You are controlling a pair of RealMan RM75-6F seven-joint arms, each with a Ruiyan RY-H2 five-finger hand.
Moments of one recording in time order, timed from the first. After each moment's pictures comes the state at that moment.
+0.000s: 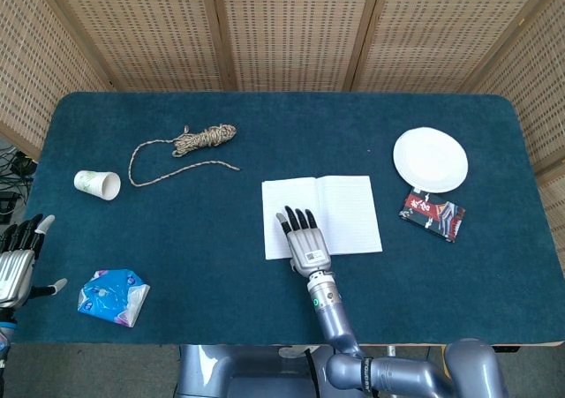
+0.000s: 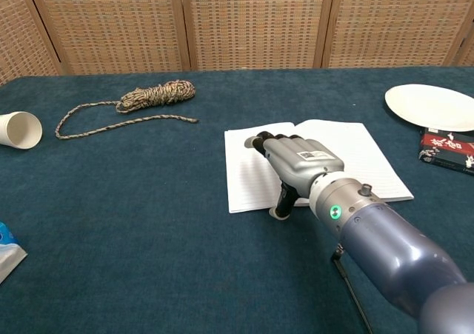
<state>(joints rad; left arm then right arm) -0.15 -1.18 -0.06 -1.54 1.33 1.32 0.11 0.72 -2.05 0.27 -1.30 -0.95 1.16 -0.67</state>
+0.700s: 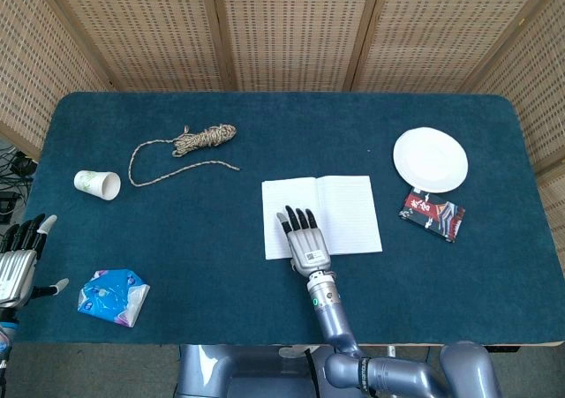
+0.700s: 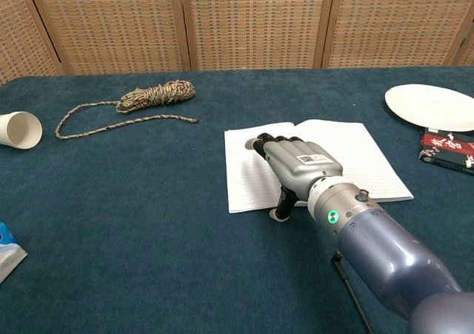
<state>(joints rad) -0.15 -1.18 -0.05 -1.55 1.34 1.32 0.11 0.72 -2.09 0.27 -1.23 -0.99 1.16 -0.63</state>
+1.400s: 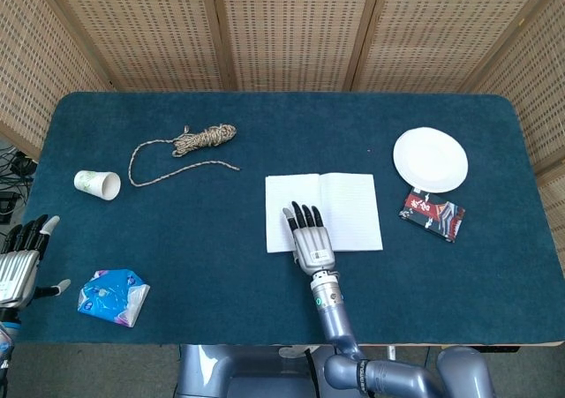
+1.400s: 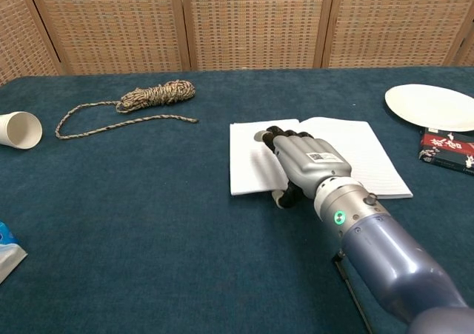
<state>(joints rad) -0.15 -1.18 -0.05 -1.55 1.34 1.32 0.12 0.68 -2.13 0.28 -1.17 -1.06 1.20 -0.55</state>
